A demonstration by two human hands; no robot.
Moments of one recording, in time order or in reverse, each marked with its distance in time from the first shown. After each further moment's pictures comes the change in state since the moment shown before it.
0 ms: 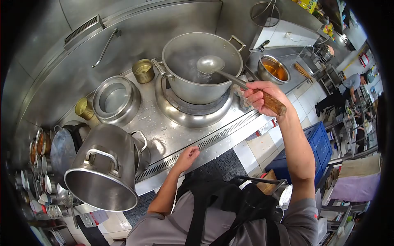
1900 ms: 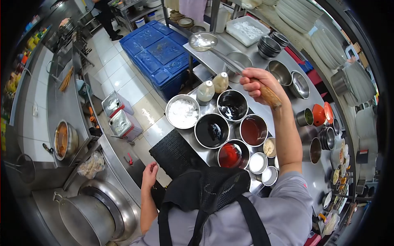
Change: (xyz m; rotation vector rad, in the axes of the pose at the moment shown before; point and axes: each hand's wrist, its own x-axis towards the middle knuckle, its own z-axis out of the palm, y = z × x) left_hand 0.079 0.026 0.331 0.574 -1.232 0.124; right_hand -0.562 0.386 -0.159 0.633 1.178 -1.205
